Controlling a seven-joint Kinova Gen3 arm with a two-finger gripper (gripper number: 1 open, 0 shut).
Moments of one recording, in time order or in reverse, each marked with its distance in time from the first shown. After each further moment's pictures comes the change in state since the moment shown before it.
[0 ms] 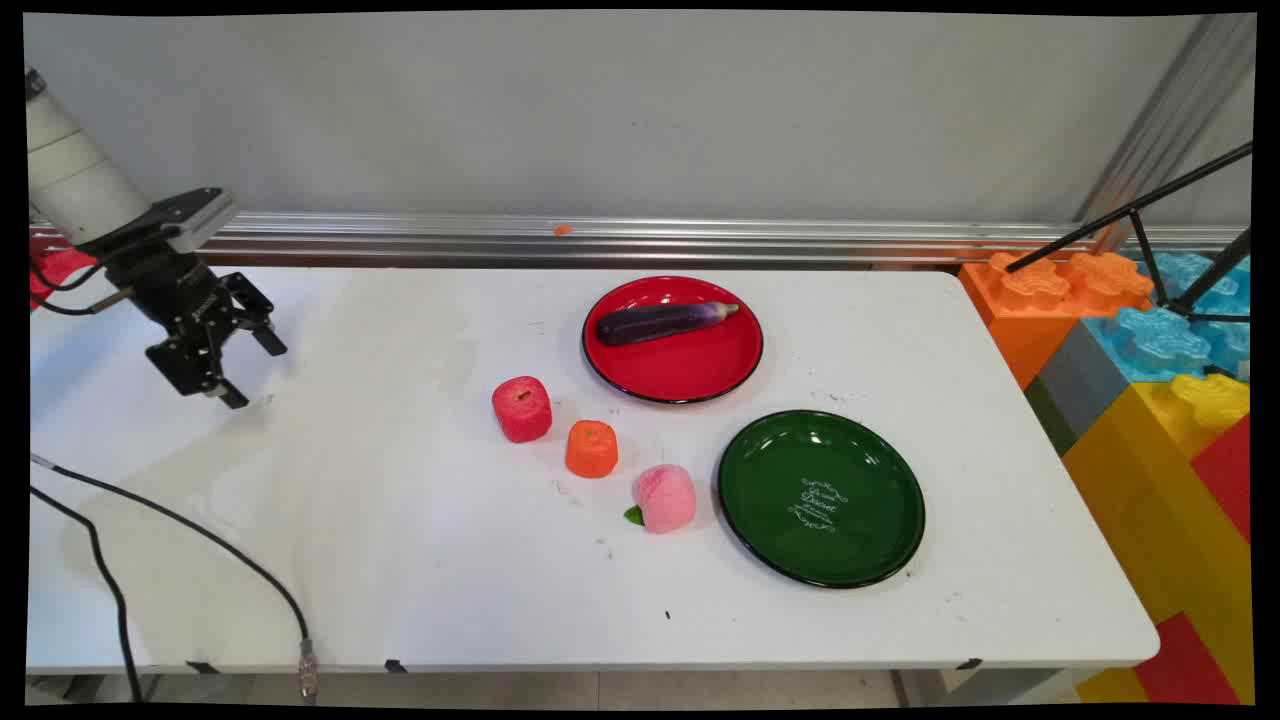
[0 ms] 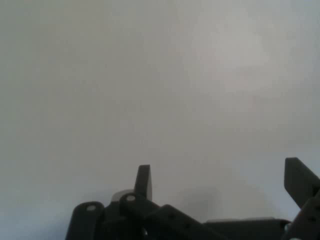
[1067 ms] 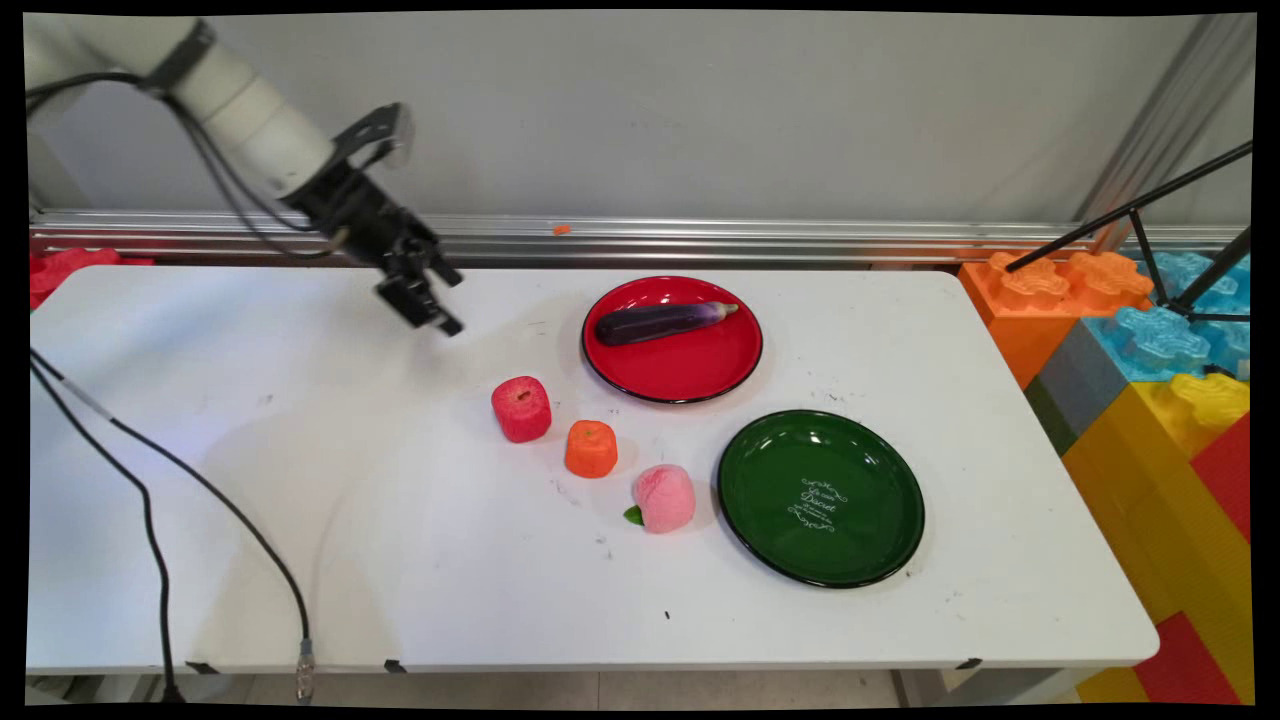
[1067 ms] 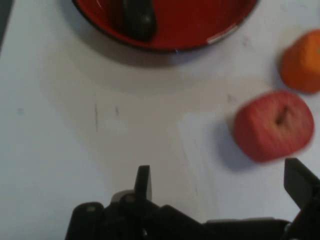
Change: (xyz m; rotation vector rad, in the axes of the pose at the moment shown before) arm 0.189 -0.021 0.017 0.179 0.199 -0.171
